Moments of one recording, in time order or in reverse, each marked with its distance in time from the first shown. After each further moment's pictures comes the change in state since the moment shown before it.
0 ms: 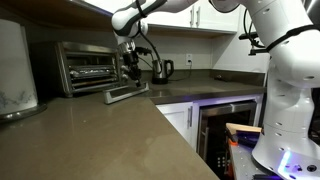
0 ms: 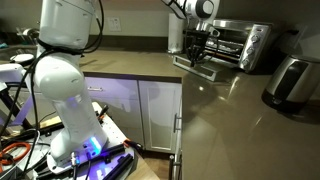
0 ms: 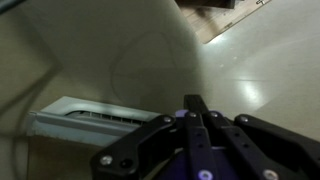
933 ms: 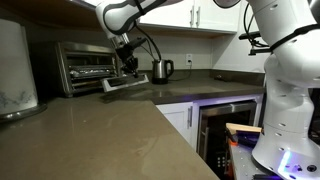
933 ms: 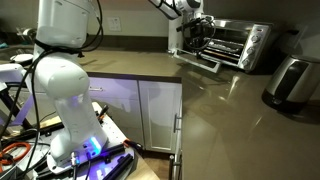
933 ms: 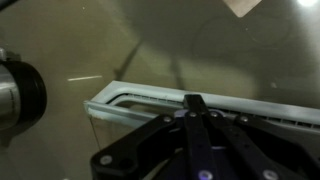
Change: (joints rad) arm 0.144 -0.036 -0.033 0.011 -0.352 0.022 0.365
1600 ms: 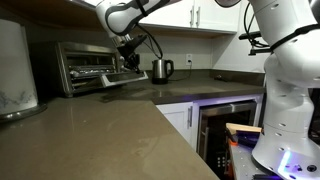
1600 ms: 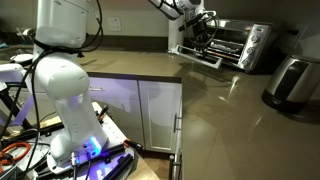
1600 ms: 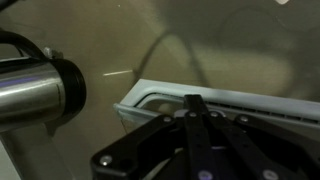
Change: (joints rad) arm 0.004 -0.010 -0.013 0.001 -0.115 0.005 0.061
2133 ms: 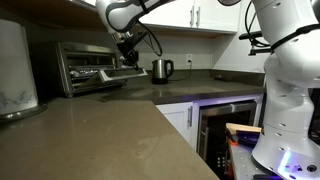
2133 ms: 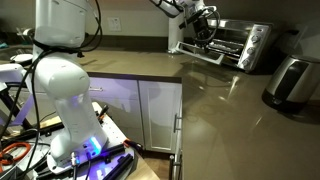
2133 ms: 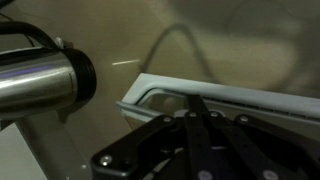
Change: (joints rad) arm 0.005 -0.024 0.000 0.000 -0.035 0.026 0.007
